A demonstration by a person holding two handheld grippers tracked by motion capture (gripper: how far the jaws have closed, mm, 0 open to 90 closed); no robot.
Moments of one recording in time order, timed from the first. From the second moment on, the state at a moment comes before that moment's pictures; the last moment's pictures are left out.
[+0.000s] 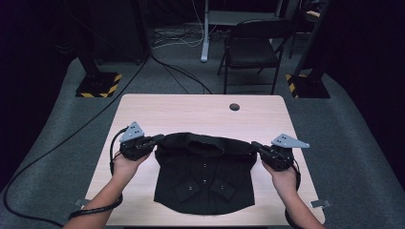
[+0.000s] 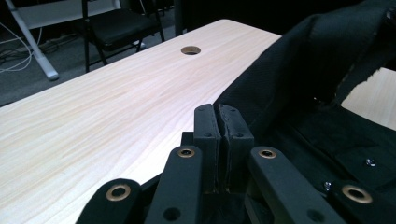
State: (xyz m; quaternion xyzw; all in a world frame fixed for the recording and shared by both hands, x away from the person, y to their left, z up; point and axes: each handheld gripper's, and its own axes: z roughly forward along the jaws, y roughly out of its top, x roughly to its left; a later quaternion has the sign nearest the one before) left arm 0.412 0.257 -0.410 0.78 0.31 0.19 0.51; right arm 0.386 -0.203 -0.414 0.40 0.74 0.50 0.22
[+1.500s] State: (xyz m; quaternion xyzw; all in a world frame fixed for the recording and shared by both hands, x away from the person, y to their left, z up) left arm 0.379 0.255 -0.435 0.81 0.28 0.16 0.49; right arm 0.346 -0.207 -0.442 0.39 0.75 0.50 0.18
